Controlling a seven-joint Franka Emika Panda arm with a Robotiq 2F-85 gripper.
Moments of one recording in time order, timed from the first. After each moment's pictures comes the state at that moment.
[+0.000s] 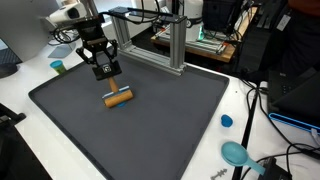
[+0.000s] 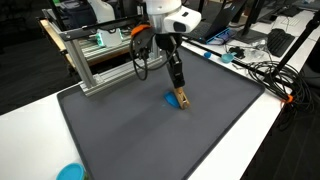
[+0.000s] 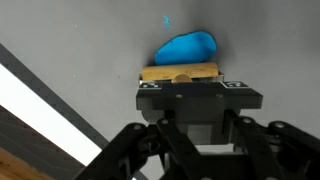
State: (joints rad) arm -0.17 0.43 0.03 -1.83 0.28 2.35 -1.36
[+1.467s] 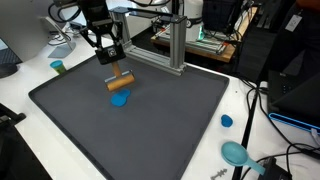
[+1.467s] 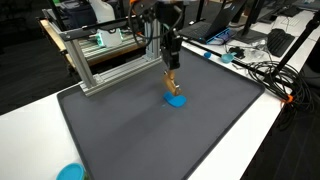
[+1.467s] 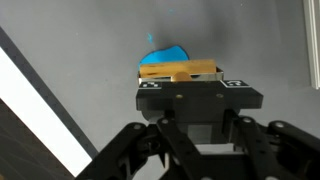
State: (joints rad) arm -0.14 0.26 0.05 -1.91 0.06 2.24 -1.27
